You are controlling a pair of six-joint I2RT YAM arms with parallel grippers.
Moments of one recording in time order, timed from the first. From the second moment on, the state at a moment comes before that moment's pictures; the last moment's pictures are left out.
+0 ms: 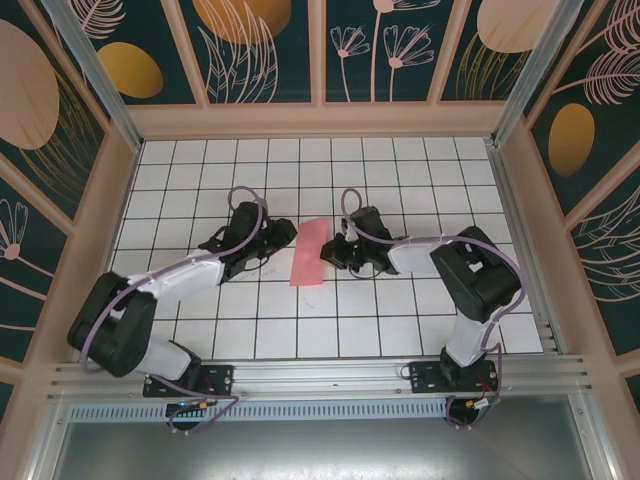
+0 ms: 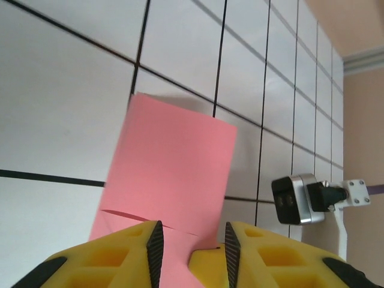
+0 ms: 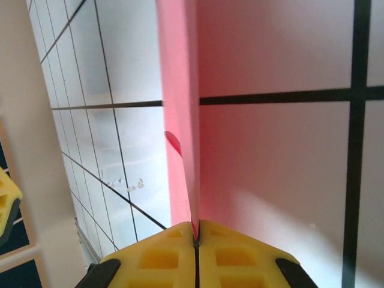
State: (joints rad) left arm -0.54 1.42 0.73 0.05 0.11 -1.01; right arm 0.62 1.76 0.81 0.18 -0.52 0.98
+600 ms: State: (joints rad) left arm -0.54 0.89 0.48 -0.05 -0.37 -1.09; right arm 0.75 1.69 1.42 -1.00 0.42 0.78
